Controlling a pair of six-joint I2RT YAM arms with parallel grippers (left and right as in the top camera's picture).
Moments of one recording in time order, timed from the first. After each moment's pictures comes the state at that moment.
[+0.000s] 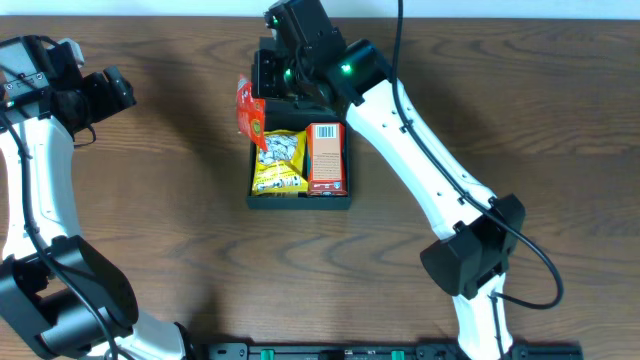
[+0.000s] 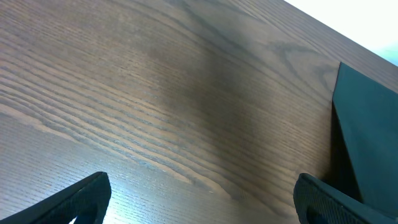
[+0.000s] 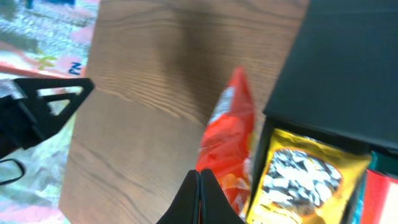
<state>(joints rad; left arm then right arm) 0.39 1.74 1.51 -0.71 0.25 -0.11 0.64 2.15 2.26 -0.92 -0.25 0.67</state>
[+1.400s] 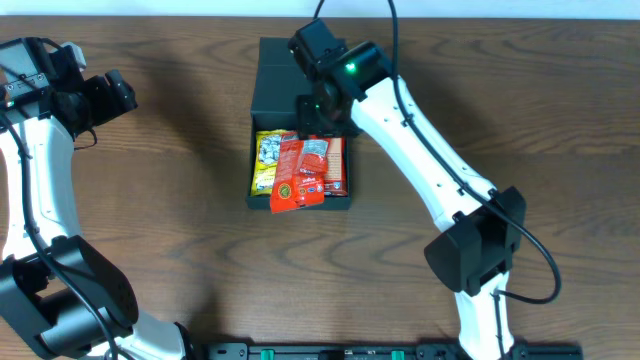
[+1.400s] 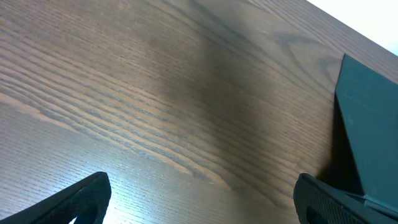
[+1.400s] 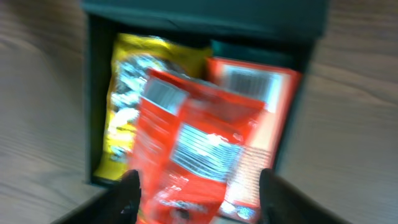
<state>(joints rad) 0.39 1.74 1.51 -0.74 0.25 -0.11 0.60 2.15 2.17 -1.34 -0.05 0.52</state>
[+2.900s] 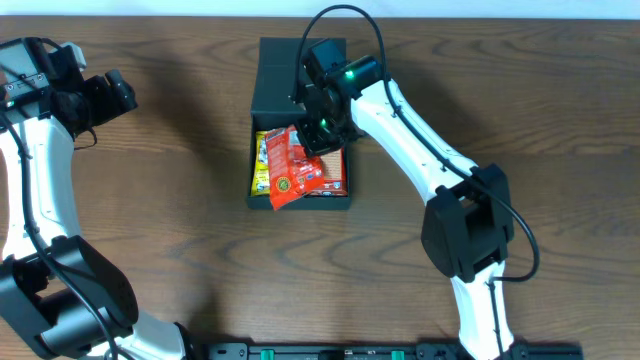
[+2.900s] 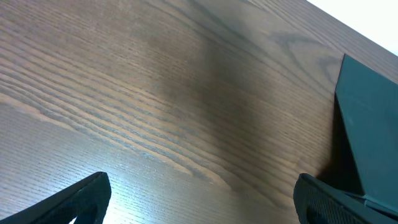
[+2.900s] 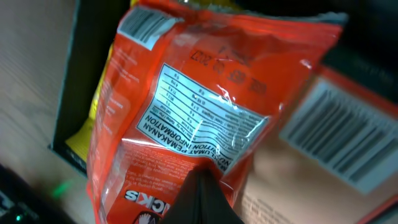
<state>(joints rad) 0.39 1.74 1.51 -0.74 0.25 -0.11 0.55 2.22 2.00 -1.16 -0.33 0.15</state>
